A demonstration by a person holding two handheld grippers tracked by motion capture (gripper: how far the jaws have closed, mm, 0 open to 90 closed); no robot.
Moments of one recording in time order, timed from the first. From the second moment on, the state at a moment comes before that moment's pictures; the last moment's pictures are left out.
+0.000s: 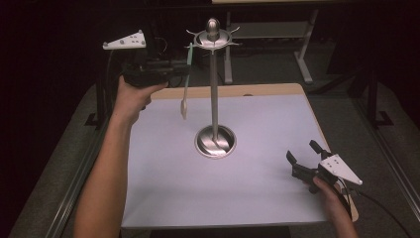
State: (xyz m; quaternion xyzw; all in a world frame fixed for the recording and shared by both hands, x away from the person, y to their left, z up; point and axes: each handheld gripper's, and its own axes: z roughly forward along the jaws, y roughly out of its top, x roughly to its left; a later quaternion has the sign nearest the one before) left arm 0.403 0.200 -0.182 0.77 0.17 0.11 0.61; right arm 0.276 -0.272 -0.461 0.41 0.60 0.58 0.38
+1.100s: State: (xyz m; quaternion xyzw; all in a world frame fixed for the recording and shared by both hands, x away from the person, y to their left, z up) left arm 0.339 0.252 -0.252 0.82 0.30 0.16 0.46; right arm 0.276 -0.273 -0.461 0.40 0.60 0.58 0.38
